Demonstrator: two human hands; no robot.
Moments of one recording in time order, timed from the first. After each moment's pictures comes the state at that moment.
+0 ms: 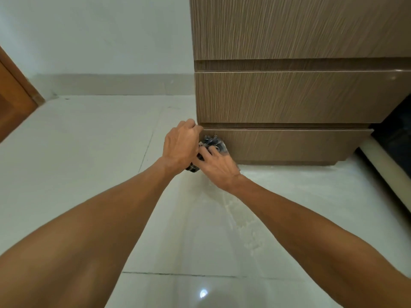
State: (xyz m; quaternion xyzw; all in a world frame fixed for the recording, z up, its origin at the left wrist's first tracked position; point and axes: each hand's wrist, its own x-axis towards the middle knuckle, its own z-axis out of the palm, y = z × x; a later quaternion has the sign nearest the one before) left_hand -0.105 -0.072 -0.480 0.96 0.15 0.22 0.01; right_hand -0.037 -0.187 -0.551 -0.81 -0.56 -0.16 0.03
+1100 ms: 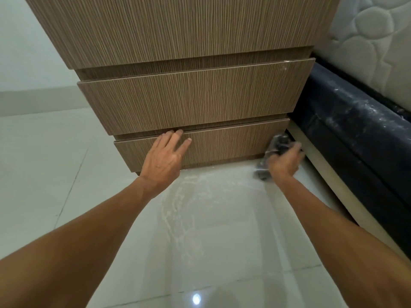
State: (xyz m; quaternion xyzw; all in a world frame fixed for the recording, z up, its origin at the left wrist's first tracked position) left_hand -0.030 -0.180 -0.516 0.98 -0.01 0.16 -0.12; right_hand 0.125 -0.444 -0.576 -0.76 0.17 -0.10 0.62
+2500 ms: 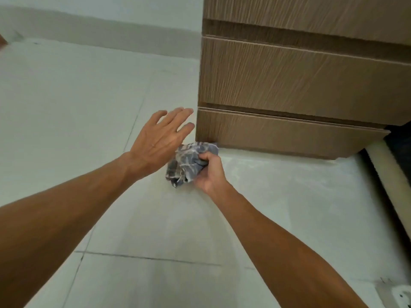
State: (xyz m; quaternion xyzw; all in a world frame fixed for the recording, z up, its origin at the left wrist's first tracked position) left_hand -0.142 -0.042 -0.502 0.98 0.01 0.15 -0.13; right_hand -0.070 -0.161 -0.582 -0.40 0.20 0.44 0.78
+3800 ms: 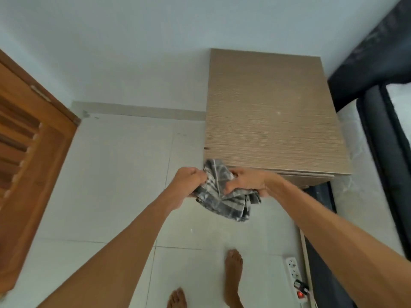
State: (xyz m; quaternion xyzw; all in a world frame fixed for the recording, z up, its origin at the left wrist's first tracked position) left_hand -0.107 -0.062 -0.013 0.61 0.45 -0.12 0.64; right_hand 0.024 -0.206 0.001 -0.68 -0.15 0.65 0.31
